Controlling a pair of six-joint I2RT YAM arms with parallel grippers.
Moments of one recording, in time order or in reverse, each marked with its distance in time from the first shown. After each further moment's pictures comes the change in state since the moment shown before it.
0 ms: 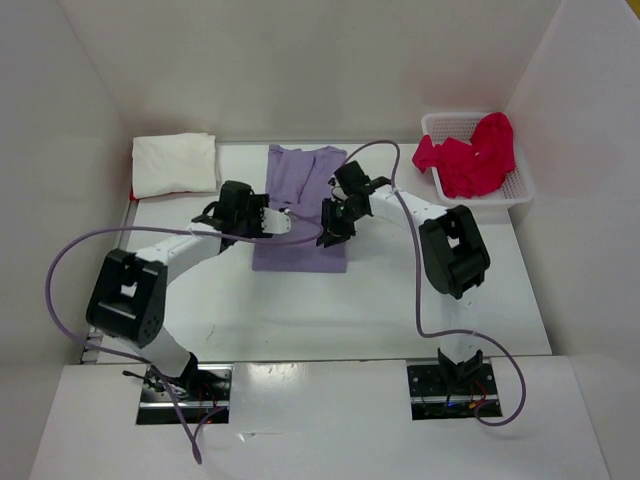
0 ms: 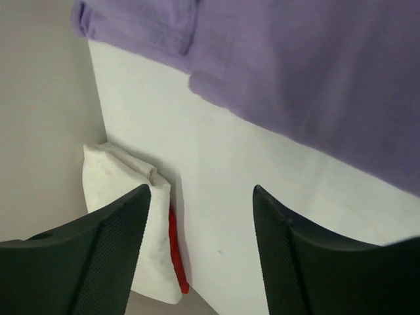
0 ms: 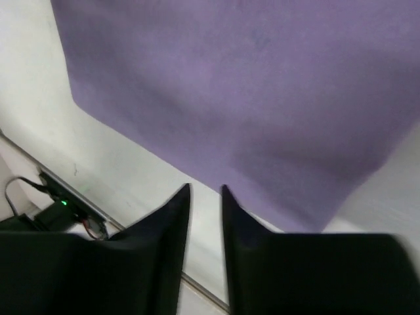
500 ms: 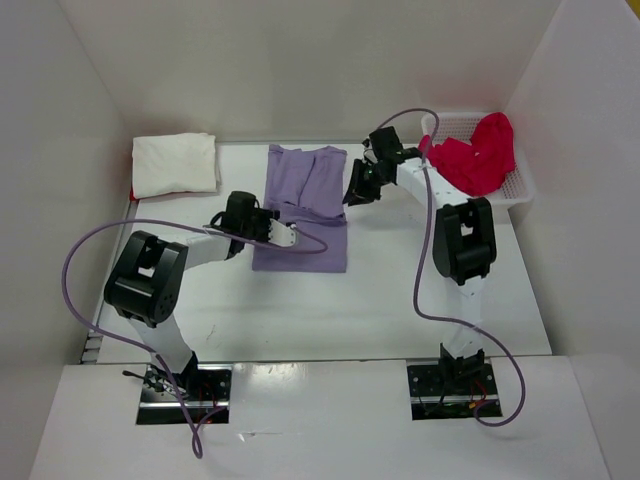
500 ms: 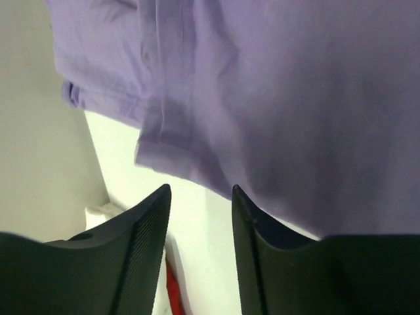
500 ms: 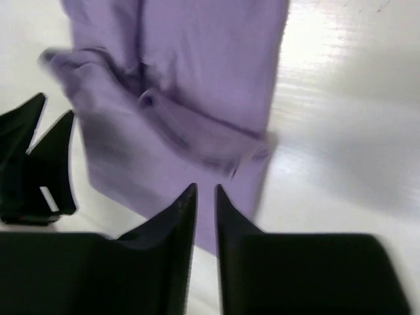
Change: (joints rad) left arm 0.001 0.098 -0.070 0.163 0.181 0.157; right arm -0.210 0.095 0.271 -0.064 0.053 -0.051
